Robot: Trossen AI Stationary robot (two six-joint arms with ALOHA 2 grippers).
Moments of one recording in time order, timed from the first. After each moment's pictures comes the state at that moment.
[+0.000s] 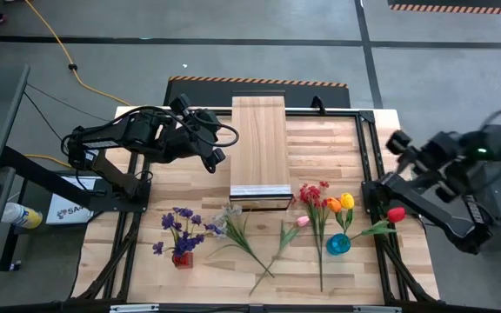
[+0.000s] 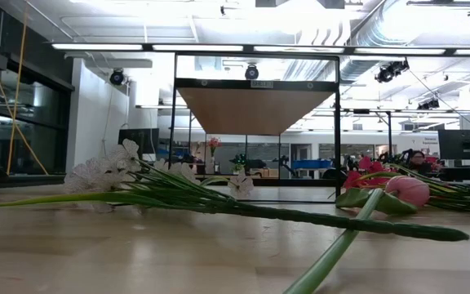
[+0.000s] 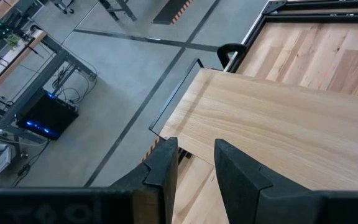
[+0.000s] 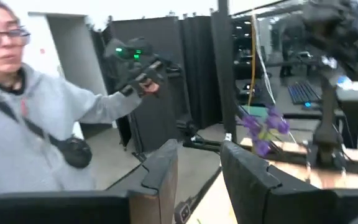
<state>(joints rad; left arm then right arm) -0.13 1.54 2.01 -1.34 -0.89 -0.21 -0.90 0.39 0.98 -0.04 -1.48 0.67</state>
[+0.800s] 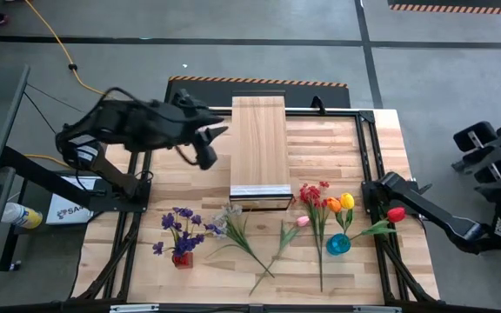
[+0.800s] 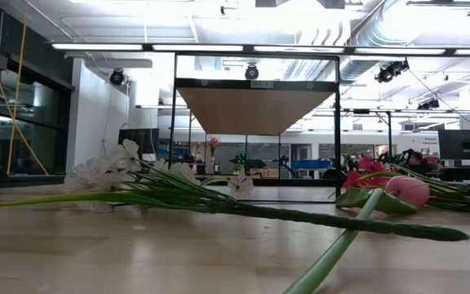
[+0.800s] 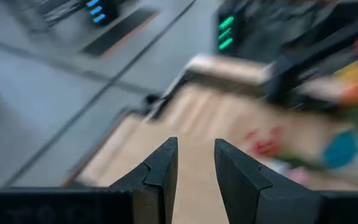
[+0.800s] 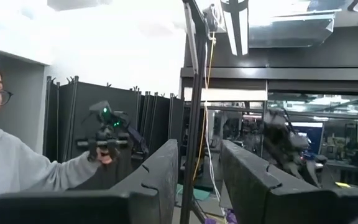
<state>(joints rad) -0.16 1.54 2.23 -1.21 -0.60 -0.22 -0.90 0.41 1.37 -0.03 -1.10 0.78</state>
